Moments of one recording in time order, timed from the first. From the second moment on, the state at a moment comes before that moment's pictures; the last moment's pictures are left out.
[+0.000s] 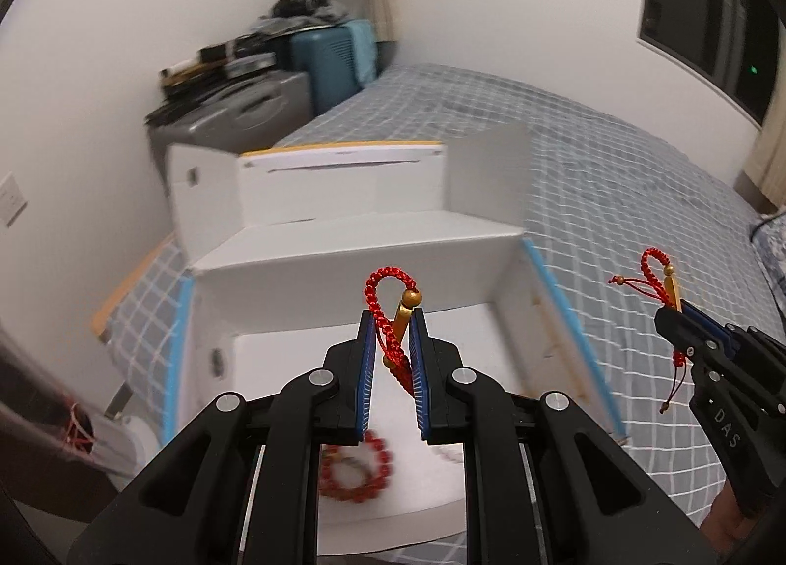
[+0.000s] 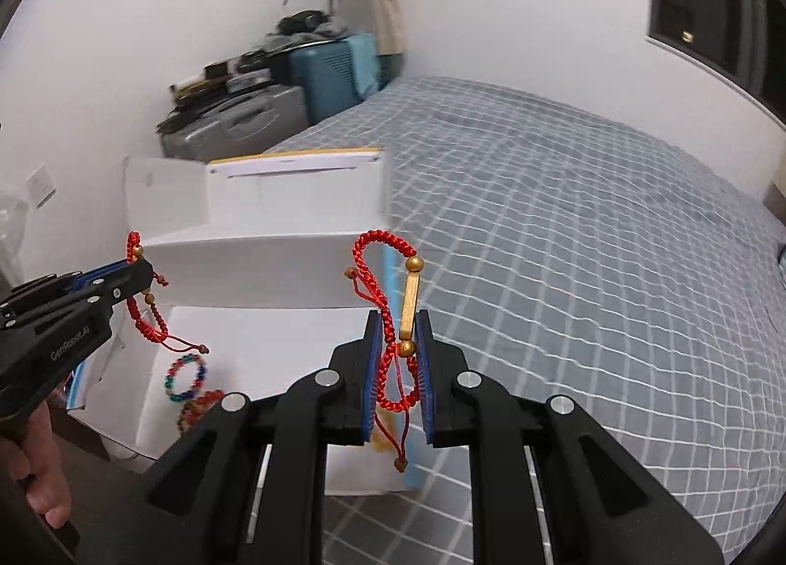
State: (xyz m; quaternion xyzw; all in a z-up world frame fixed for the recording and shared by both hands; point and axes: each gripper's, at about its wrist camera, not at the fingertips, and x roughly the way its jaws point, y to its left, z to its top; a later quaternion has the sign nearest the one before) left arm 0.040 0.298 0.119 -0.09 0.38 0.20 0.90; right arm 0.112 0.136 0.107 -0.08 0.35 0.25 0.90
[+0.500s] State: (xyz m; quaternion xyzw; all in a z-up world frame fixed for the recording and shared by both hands) left arm 0.020 0.365 0.057 -0.13 0.47 0.24 0.84; right arm 0.108 0.231 0.043 -0.12 0.45 0.28 0.84
